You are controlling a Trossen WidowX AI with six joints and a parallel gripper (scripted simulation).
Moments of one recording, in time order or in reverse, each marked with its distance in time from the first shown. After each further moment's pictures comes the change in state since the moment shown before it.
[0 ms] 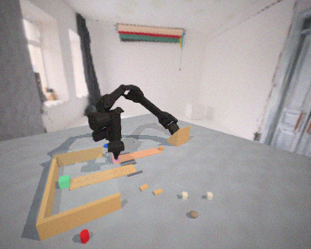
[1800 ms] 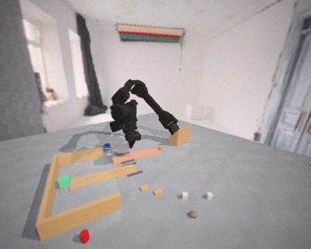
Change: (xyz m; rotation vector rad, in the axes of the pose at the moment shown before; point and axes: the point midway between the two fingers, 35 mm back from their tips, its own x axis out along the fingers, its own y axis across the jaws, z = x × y) arm -0.028 -0.023 -0.073 -0.012 0.003 -0.006
